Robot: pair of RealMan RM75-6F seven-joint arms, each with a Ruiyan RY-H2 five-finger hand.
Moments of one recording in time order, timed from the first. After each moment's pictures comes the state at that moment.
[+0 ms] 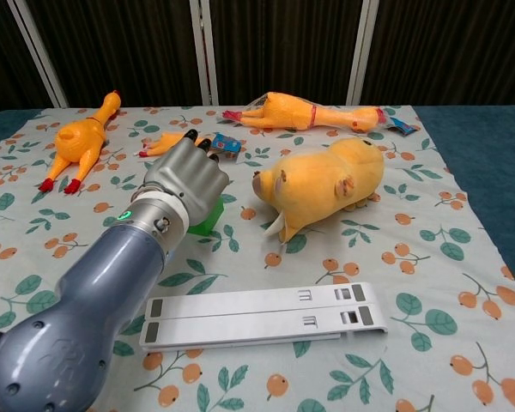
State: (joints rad) left arm -1.00 -2.08 -0.20 -1.24 0.66 1.37 1.62; right arm 0.13 -1.19 -0.01 -1.70 -1.45 1.31 -0.17
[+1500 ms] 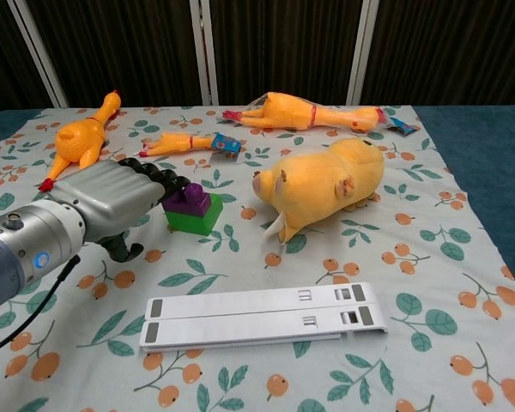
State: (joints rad) left arm -0.79 -1.75 -0.06 -1.63 0.77 1.29 1.16; right arm 0.13 -1.19 -0.02 -1.71 -1.45 1.31 -0.18
